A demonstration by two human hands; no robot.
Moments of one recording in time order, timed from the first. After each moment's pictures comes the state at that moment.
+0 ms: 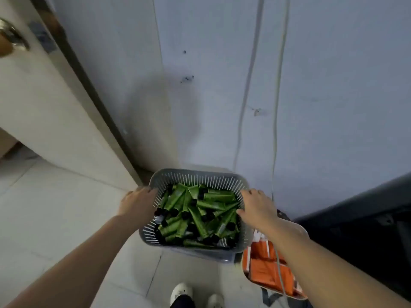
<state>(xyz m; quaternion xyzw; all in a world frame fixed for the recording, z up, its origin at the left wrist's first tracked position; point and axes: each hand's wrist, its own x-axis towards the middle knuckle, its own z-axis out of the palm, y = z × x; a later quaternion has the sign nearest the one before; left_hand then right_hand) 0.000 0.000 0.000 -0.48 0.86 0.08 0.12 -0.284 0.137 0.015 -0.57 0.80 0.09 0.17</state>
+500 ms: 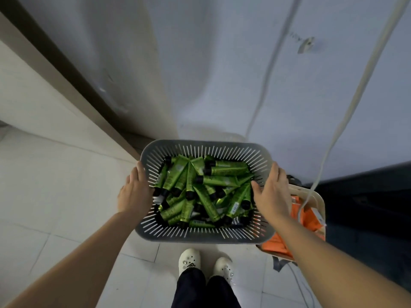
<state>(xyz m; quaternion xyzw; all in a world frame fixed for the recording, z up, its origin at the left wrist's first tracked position) -0.003 -0.030 -0.118 -0.60 0.77 0.20 0.07 -0.284 0.118 -0.104 -0.37 0.91 -0.09 0.14</state>
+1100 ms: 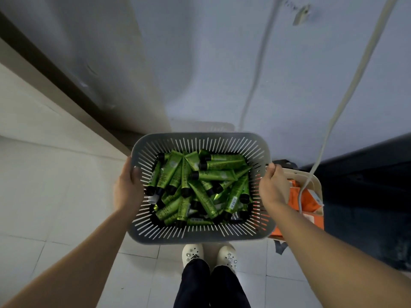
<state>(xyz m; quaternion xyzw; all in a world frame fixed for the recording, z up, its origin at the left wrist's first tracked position) -0.002 -0.034 -0.125 -0.65 0.64 0.38 -0.18 -0.275 0.120 -0.123 -0.15 0.94 -0.24 0.19</state>
